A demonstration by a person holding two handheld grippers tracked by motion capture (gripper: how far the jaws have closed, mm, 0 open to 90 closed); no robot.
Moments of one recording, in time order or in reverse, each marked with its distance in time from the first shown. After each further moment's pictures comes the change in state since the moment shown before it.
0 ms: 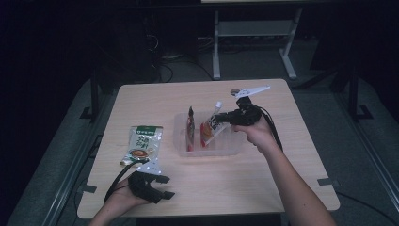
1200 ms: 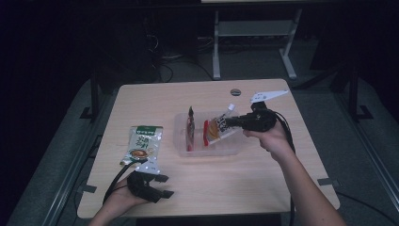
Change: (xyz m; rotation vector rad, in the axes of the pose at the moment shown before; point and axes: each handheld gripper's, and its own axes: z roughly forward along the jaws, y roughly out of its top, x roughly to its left) left arm 0.000 -0.001 -0.003 -0.009 0.026 -0.003; right arm 0.014 -0.012 -0.043 -0.030 0.000 -0.023
